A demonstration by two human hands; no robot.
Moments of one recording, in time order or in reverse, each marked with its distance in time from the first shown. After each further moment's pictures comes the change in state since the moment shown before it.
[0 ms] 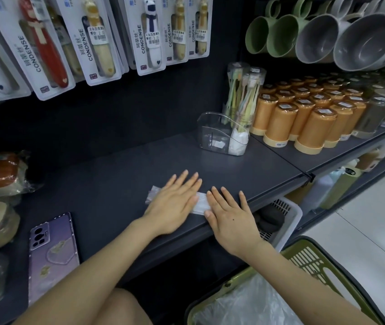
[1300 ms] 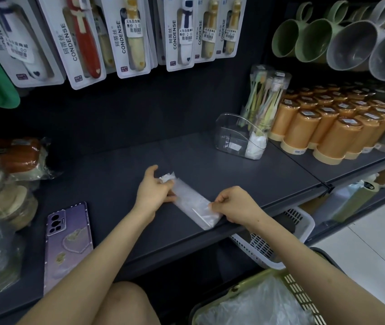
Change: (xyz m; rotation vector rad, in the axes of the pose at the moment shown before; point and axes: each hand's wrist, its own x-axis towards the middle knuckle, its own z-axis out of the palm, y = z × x) left_hand -0.014 -0.030 -0.020 -1.273 0.442 -0.821; right_hand 0.050 -0.013 -0.042 0.822 -0.343 0.271
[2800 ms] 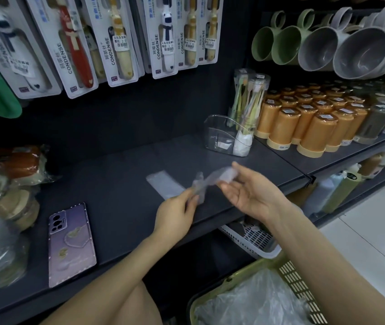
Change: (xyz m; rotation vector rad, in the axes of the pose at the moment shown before) left_hand -0.065 -0.021 0.036 0.651 -0.066 0.655; right_hand -0.048 -0.025 -0.048 1.343 -0.067 0.283
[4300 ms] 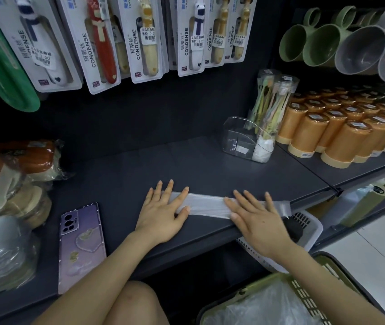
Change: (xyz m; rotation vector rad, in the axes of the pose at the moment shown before) left_hand 0.016 -0.071 -0.024 0.566 -0.445 -0.119; right_hand 0.050 0.059 -0.065 -2.173 0.052 -0.697
